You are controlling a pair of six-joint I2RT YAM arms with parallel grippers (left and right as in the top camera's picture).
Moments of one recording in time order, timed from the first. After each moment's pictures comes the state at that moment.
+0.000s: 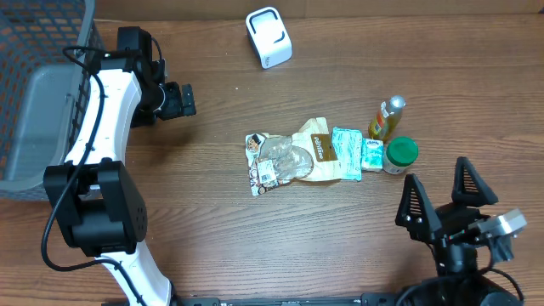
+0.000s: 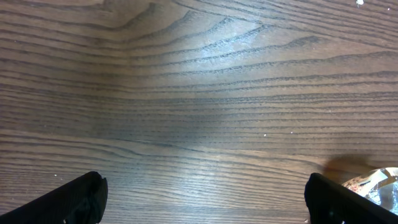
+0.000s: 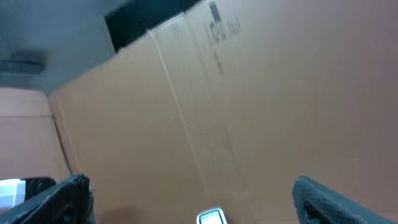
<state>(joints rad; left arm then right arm) 0.05 2.00 1.71 -1.10 0.10 -0.15 0.19 0.01 0.30 0.16 -0.02 0.37</state>
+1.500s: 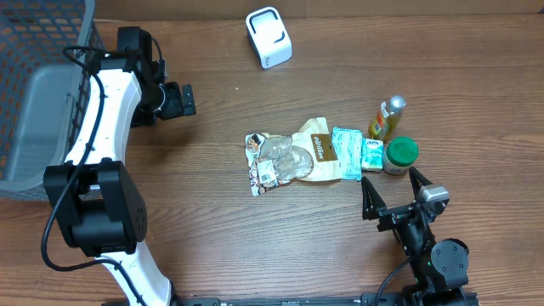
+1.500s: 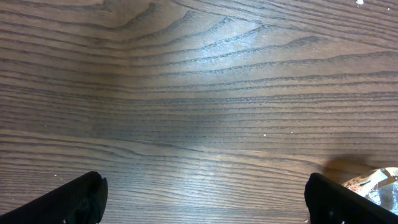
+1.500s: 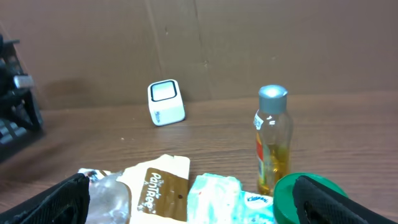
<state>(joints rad) 0.05 2.00 1.71 -1.10 0.10 -0.15 0.19 0.01 0.02 -0.03 -0.06 0.15</state>
